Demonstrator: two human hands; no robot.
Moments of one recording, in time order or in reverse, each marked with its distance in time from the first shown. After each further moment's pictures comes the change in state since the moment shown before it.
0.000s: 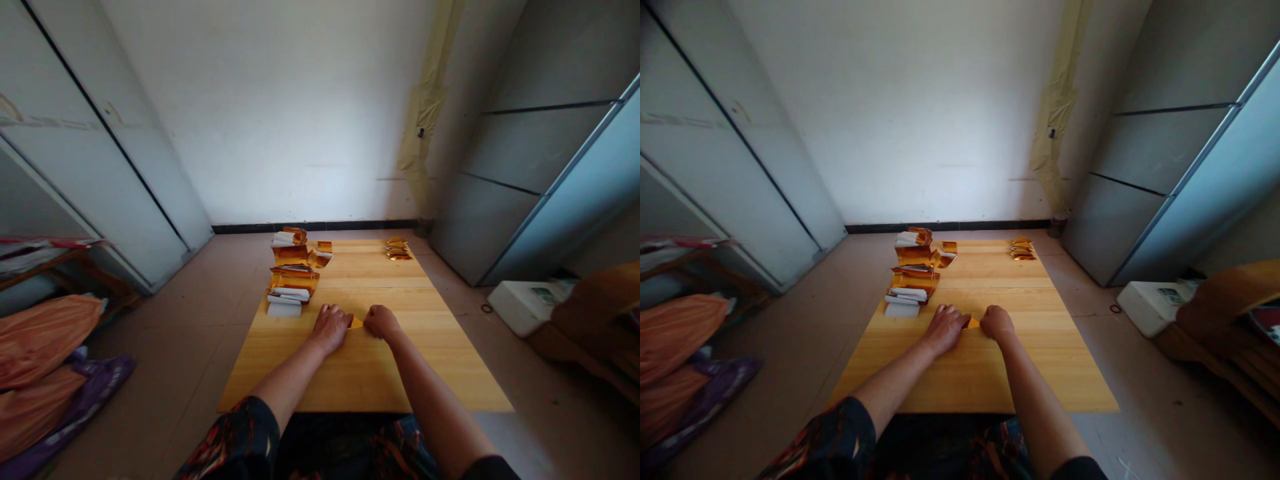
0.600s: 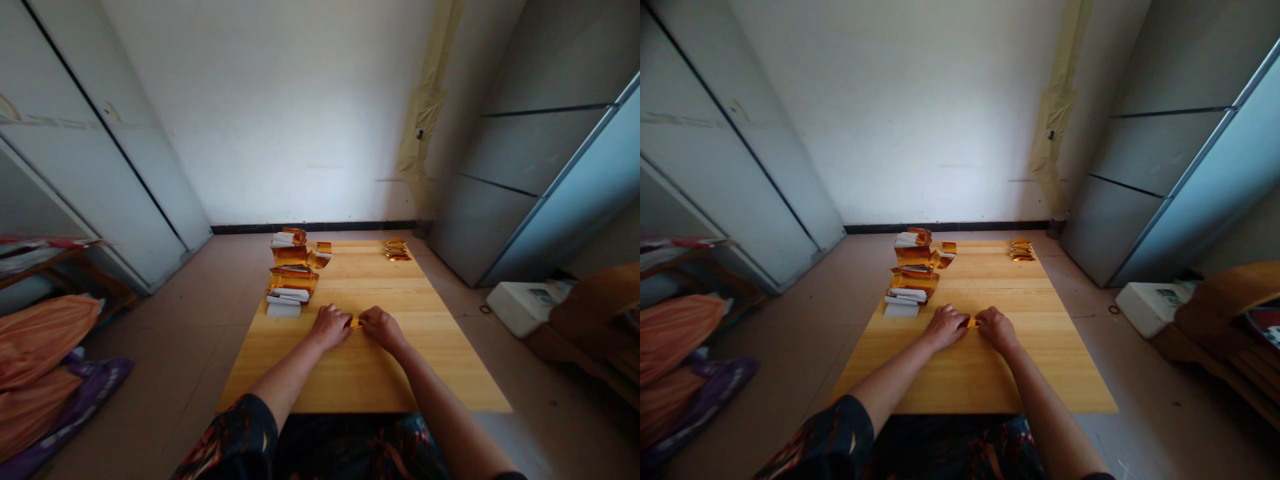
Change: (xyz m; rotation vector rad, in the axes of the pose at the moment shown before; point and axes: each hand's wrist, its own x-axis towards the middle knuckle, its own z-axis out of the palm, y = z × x) left_hand 0.003 -0.004 -0.003 -0.058 0.005 -0.012; right_hand -0.011 0.023 0.009 0.073 0.129 -0.395
